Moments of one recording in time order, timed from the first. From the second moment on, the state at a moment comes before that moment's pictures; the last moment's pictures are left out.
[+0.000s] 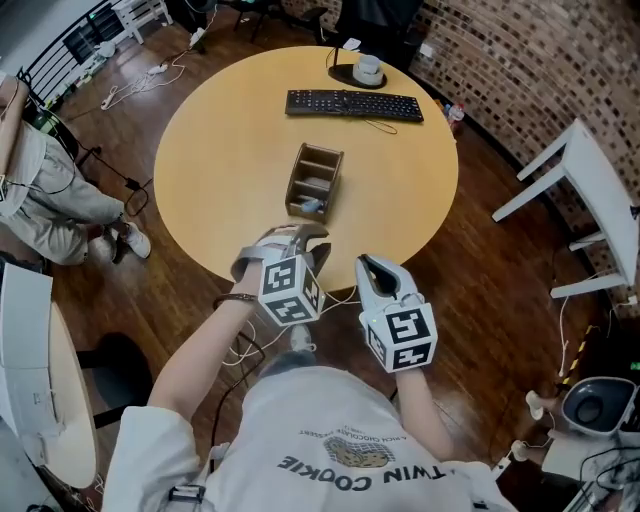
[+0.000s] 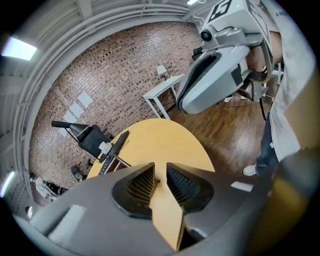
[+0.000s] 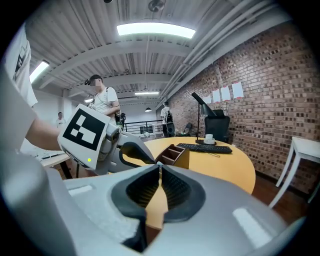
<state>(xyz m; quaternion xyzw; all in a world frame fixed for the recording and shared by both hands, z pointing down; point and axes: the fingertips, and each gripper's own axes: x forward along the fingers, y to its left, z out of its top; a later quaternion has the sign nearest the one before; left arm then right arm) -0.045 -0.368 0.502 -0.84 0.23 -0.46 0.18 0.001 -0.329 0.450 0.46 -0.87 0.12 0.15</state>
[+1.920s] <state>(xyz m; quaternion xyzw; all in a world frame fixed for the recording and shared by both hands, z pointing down) -0.058 -0.102 0.408 -0.82 0.54 -0.14 -0.05 -0.020 -0.109 0.408 0.34 -0.93 0.12 0.08</state>
